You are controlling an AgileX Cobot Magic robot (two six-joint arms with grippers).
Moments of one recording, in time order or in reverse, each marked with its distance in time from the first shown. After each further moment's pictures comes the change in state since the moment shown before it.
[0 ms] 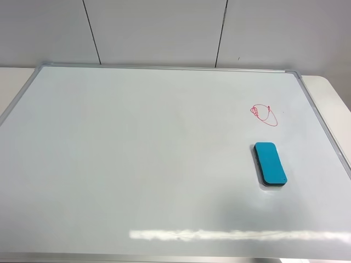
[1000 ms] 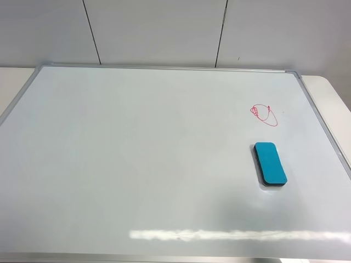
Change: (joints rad) left arm -0.015 -0.001 0.000 0.000 0.000 0.000; right arm 0.000 0.000 0.000 0.000 0.000 0.000
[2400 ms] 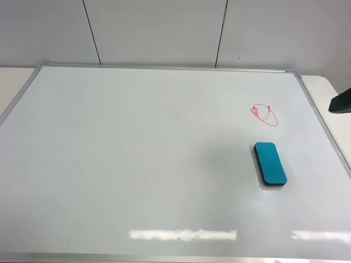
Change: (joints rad) left arm 0.000 0.000 0.000 0.000 -0.002 0.000; right arm 0.000 0.798 -0.179 0.193 -0.123 0.236
